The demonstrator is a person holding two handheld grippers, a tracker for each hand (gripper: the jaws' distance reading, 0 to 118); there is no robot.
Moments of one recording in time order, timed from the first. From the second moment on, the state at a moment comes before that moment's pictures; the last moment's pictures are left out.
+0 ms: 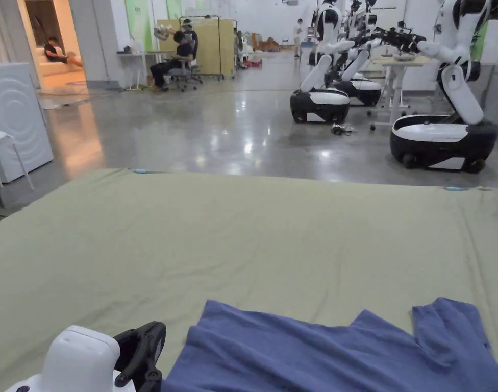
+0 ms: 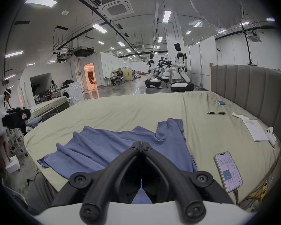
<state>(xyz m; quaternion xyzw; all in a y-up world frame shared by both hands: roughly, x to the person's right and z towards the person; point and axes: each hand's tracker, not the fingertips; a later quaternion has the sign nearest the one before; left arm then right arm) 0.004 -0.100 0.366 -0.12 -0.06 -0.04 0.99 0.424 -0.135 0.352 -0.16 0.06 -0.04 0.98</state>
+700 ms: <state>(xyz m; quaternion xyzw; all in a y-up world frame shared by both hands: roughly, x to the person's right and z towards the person) -0.010 -0.189 0.025 -0.47 -0.09 0.03 0.88 0.467 -0.156 0.355 -0.22 0.00 0.00 0.98</state>
